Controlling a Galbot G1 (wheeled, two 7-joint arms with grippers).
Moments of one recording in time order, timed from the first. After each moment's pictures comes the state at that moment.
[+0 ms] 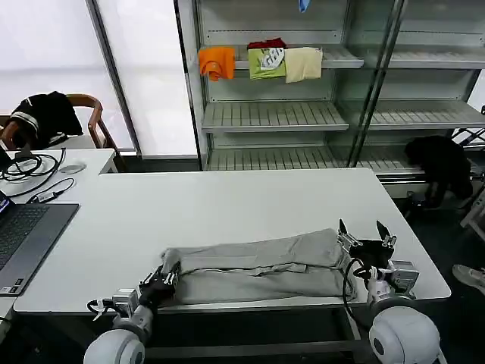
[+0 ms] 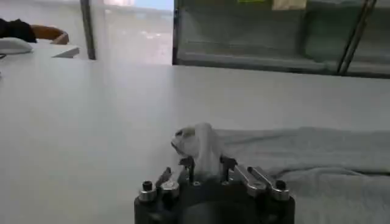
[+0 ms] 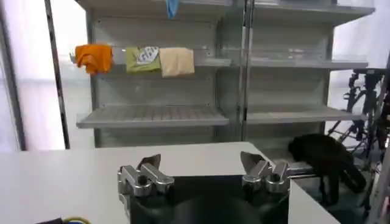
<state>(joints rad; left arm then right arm) 1.37 -1.36 -0.53 -2.01 -0.31 0.56 -0.03 -1.27 1.19 0.52 2.23 0.42 -0.54 0.37</state>
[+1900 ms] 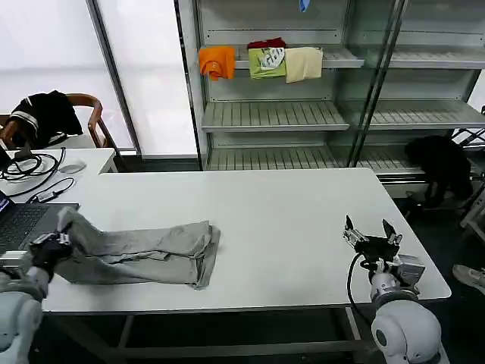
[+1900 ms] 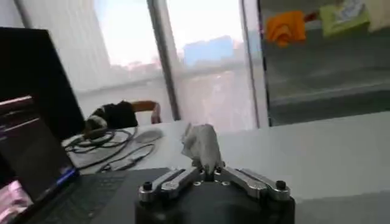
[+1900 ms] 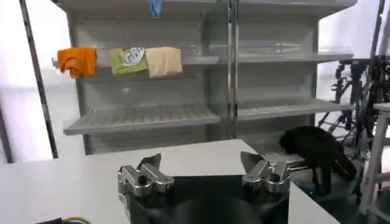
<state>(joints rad) 1.26 -1.02 -0.82 -1.90 -0.40 0.47 0.01 -1.26 1.22 0.55 2.21 0.45 -0.54 0.39</state>
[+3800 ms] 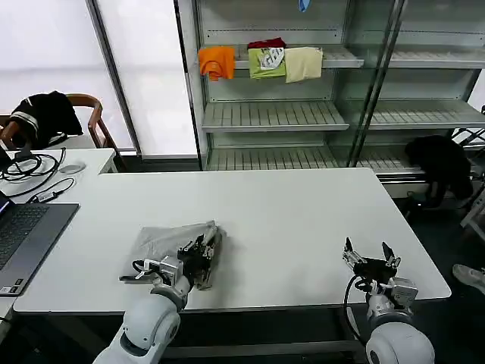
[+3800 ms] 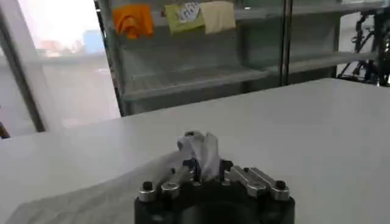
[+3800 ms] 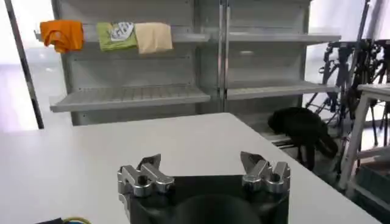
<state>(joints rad) 1.10 -1.23 -0.21 -1.97 -0.32 0.57 -0.13 -1.36 1.27 0.54 2.19 0.38 -0.49 0.39</state>
